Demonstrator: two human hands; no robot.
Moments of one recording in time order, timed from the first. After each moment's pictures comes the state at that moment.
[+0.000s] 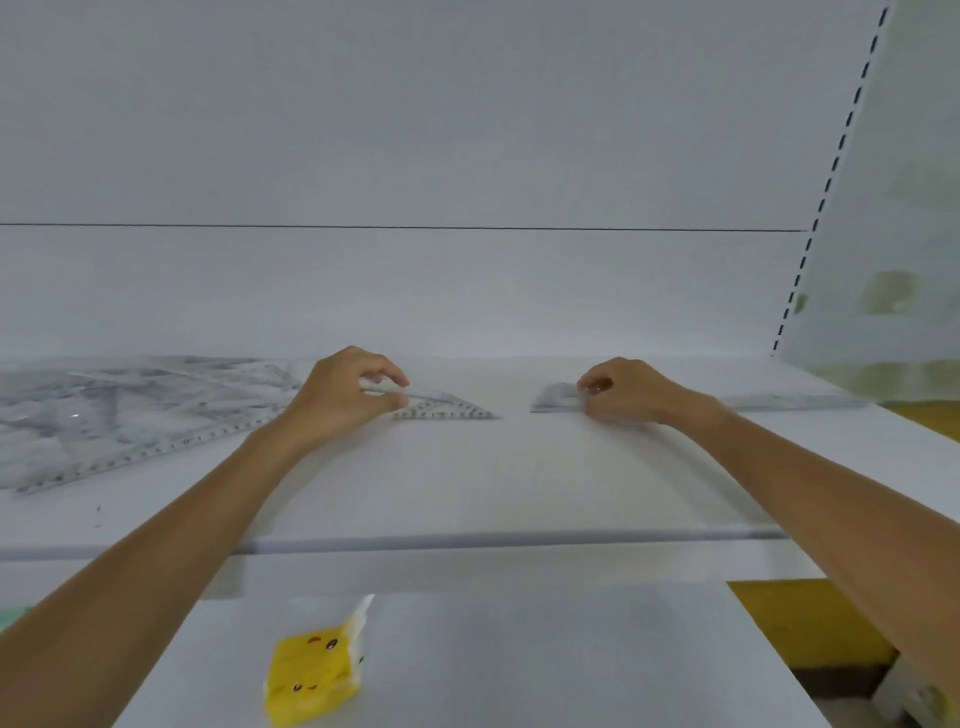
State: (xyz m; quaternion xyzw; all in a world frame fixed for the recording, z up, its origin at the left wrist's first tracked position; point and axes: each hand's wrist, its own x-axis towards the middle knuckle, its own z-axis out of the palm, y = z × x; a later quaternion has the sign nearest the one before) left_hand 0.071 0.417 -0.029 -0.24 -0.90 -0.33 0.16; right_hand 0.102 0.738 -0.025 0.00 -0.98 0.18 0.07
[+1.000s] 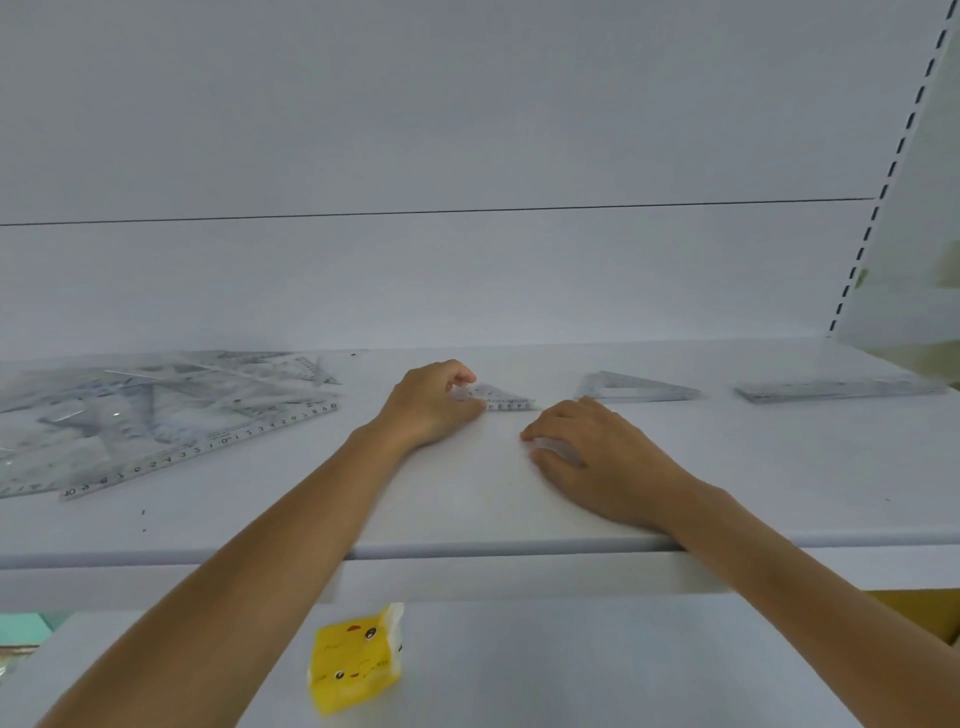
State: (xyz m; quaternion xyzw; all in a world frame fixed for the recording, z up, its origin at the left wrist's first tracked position) left_hand 0.050 0.456 -0.050 -0.21 -0.92 -0.33 0.08; right_hand 0.169 0.633 -0.046 0.15 -0.97 0.14 0.13
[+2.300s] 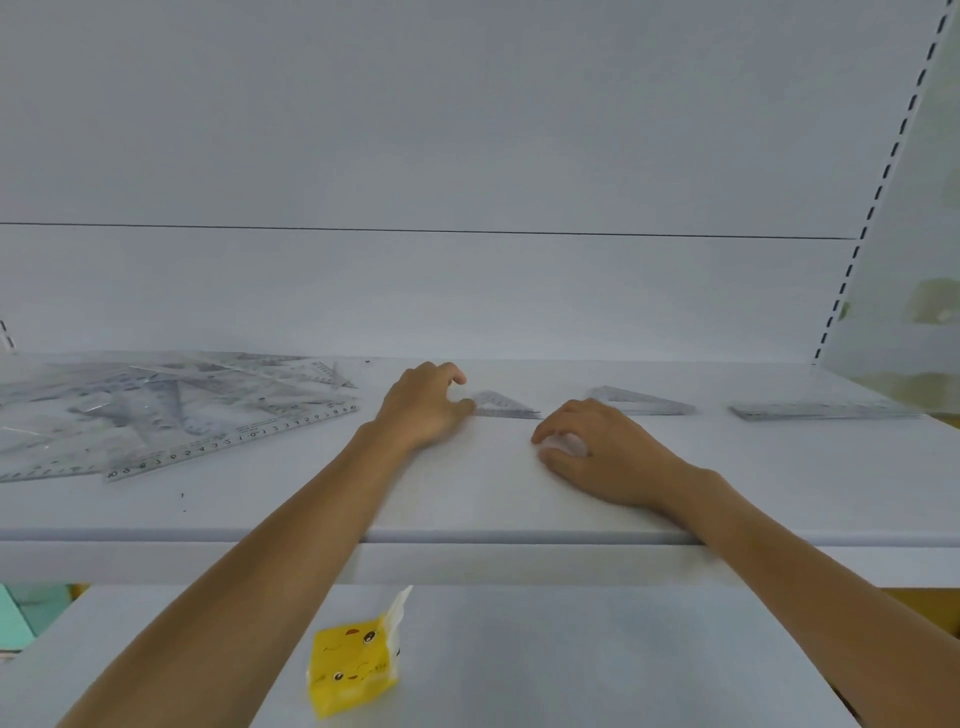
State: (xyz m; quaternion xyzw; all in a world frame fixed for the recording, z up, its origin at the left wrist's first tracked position) left_hand 0.055 0.440 -0.043 -0.19 -0.94 -0.26 0.12; right_hand 0.162 0.638 -0.040 0.15 -0.97 0.14 0.12
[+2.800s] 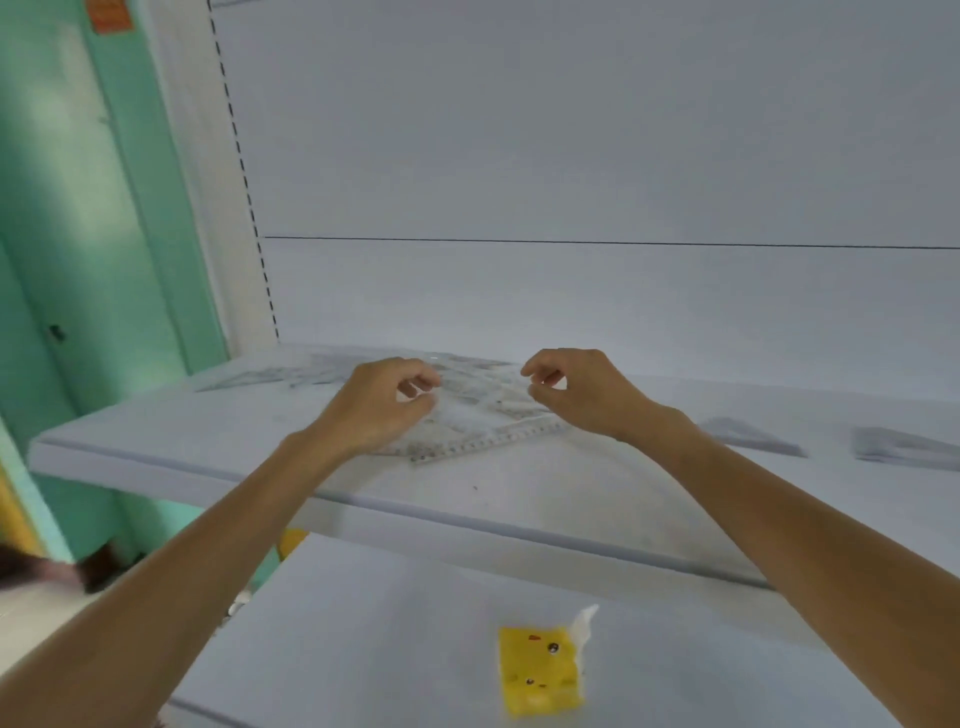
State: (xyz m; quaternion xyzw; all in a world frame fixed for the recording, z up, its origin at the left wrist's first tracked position) left_hand 0.091 0.177 -0.019 -0.15 -0.92 -0.30 0.20; right_hand 0.067 0.416 -0.007 0.27 -0.91 0.26 0.17
